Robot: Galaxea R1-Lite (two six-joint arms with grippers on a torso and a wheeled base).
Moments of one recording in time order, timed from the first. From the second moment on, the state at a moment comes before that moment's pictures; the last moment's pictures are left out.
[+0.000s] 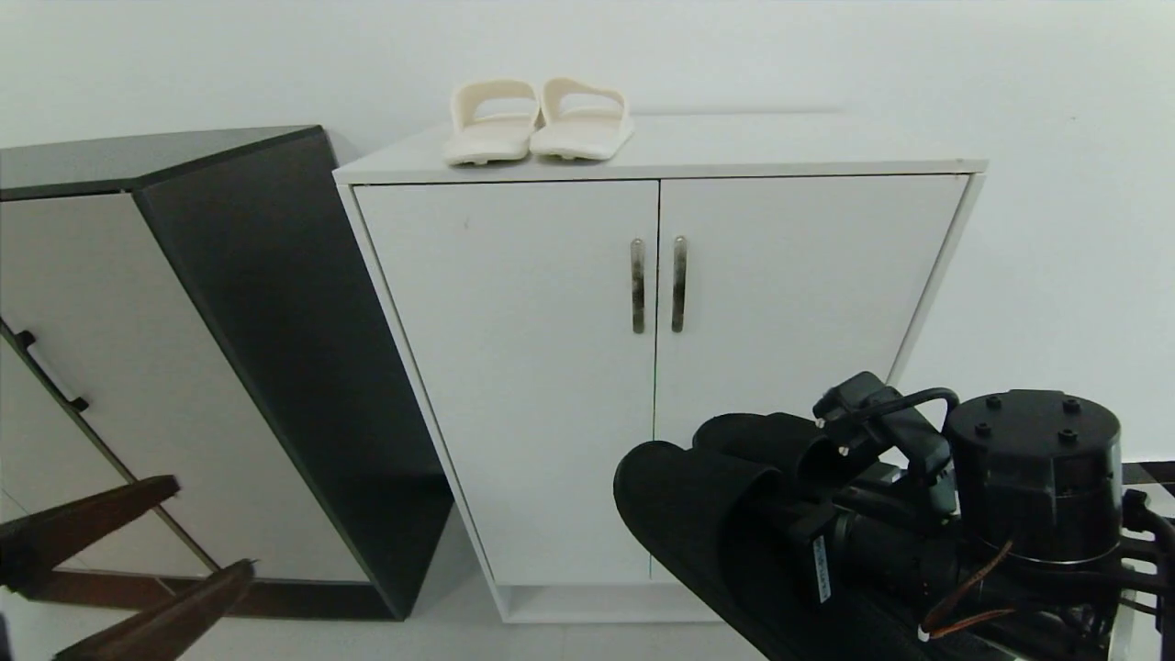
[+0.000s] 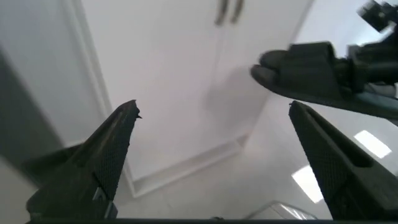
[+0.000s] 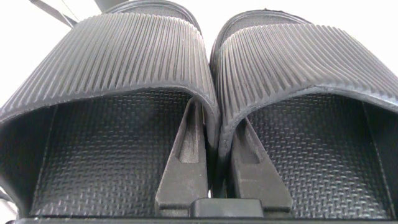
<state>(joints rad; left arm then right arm) -0.13 0.78 -0.39 -0.26 -0.44 -0.05 0.83 1.56 -0.60 -0.61 -0.17 0.12</state>
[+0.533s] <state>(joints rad) -0.52 1.25 -0.67 -0.46 -0.30 -0.11 0.83 1.58 -0.60 -0.61 -0.17 0.12</state>
